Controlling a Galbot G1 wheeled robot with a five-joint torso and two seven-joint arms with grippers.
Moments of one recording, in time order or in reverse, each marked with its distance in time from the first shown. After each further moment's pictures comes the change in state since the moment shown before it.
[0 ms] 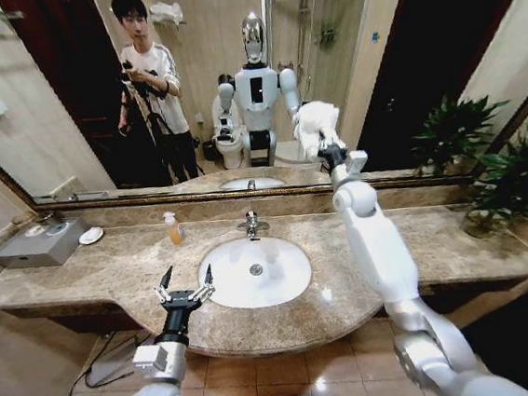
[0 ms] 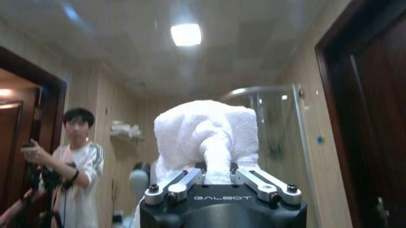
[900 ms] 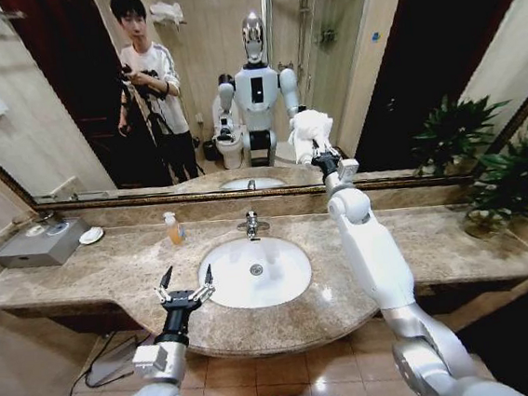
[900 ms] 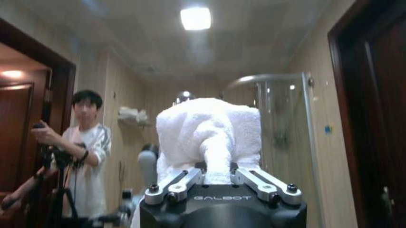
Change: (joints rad) left arm 0.000 0.000 0.000 0.000 0.000 0.000 0.000; right arm -0.049 0.019 -0.029 -0.021 -0.038 0.011 -0.013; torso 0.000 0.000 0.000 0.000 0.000
